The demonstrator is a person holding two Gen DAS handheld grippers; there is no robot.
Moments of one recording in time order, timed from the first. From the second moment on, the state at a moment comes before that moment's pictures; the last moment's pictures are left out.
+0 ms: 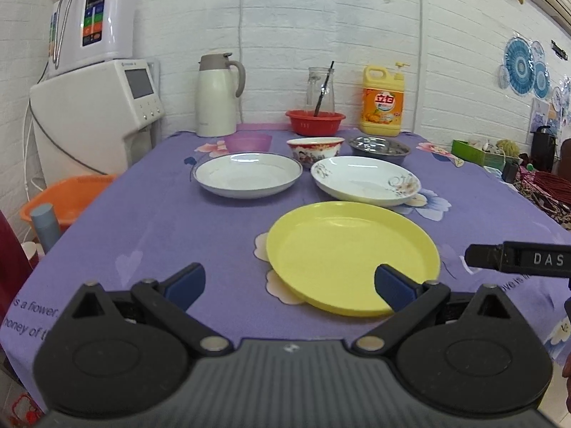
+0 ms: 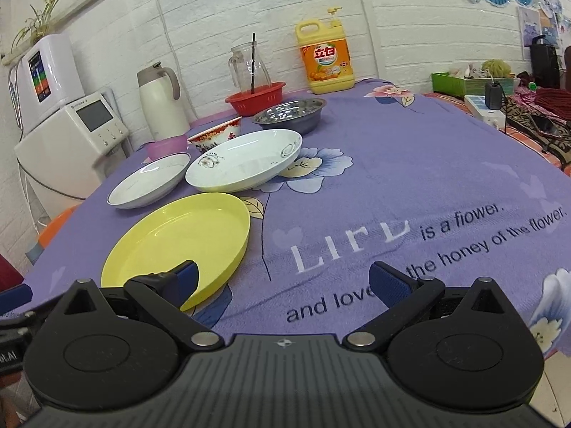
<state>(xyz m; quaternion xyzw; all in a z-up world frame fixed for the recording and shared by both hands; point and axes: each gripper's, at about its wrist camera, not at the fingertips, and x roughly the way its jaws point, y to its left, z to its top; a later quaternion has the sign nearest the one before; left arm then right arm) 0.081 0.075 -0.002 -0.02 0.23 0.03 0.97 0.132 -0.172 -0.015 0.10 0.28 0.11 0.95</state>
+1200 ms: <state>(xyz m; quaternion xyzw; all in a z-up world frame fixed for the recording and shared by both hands) 0.194 0.114 -0.030 -0.06 0.32 0.00 0.94 0.198 -0.074 -0.027 -0.05 0.30 0.22 0.93</state>
